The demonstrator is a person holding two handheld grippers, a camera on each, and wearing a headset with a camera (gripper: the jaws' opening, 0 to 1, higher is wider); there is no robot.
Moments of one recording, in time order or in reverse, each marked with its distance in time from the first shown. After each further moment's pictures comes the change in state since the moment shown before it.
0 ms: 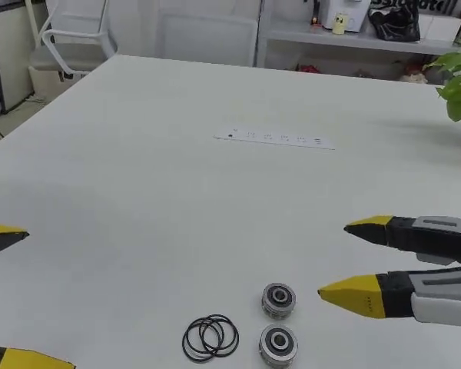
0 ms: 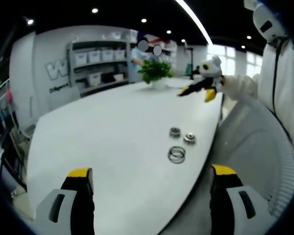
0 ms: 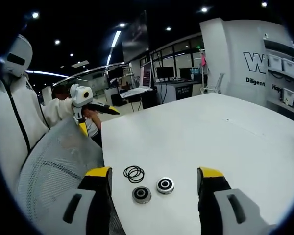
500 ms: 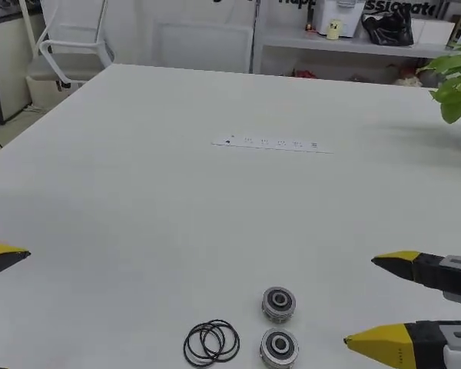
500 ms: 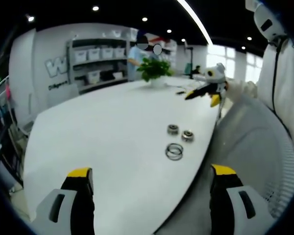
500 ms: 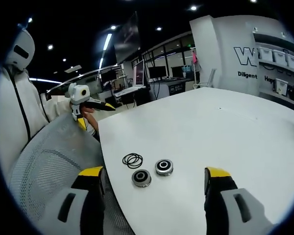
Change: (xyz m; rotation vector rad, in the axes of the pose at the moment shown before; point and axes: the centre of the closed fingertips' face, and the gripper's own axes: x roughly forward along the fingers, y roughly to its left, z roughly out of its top) left arm 0.003 -0.007 -0.008 -0.018 0.011 -0.013; right arm -0.015 -0.004 -0.041 0.071 -0.010 -0.043
